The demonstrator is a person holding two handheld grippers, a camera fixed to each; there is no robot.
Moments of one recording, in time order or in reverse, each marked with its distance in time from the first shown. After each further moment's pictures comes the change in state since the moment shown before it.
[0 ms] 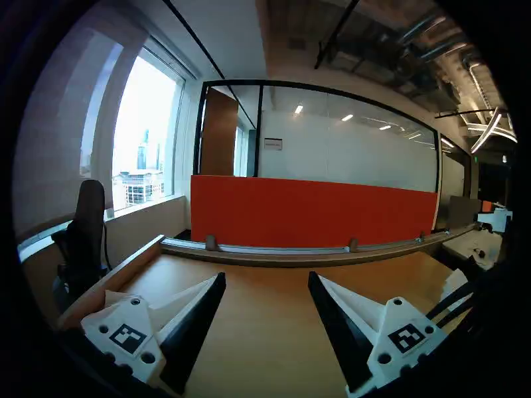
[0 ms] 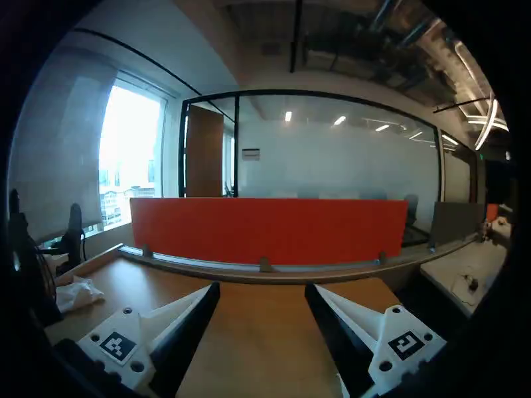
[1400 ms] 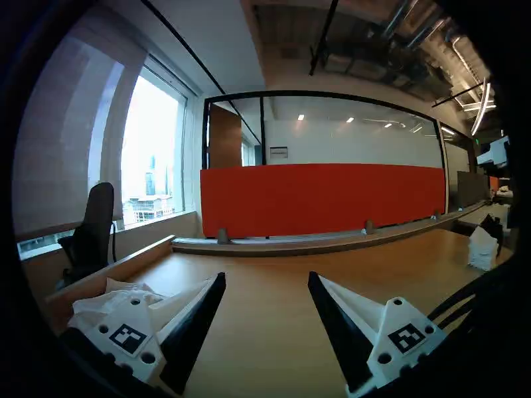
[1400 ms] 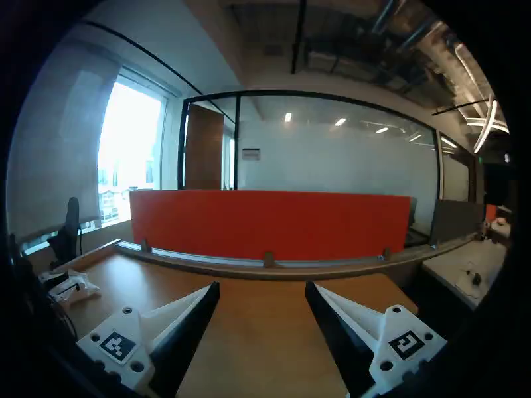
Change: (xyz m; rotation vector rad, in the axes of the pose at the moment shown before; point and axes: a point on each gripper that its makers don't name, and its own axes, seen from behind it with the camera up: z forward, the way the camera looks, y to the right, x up) left arm -0.110 -0.020 0.007 0.060 0.098 0.095; right arm -0.045 -0.025 0.017 -0.018 0.017 -0.015
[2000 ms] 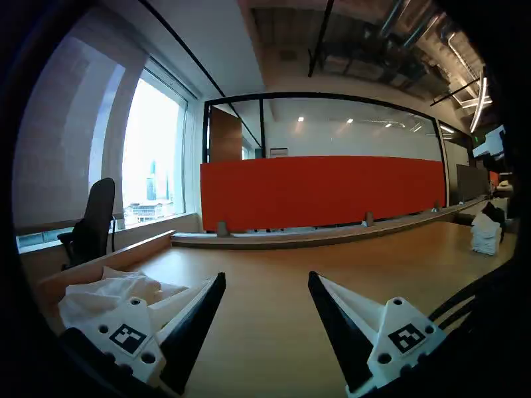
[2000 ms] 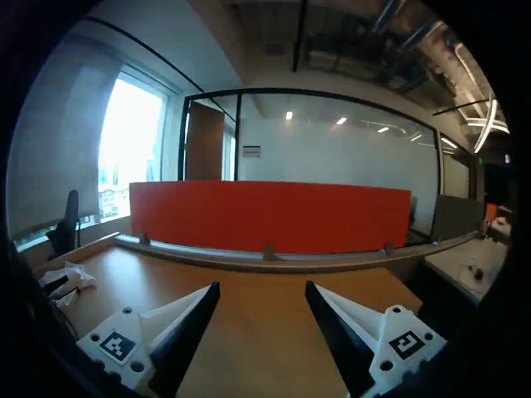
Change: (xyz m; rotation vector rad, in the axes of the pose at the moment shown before) left arm -0.047 0.007 -0.005 0.006 0.022 0.013; right arm -0.037 -0.001 0.007 0.002 -0.002 -0.007
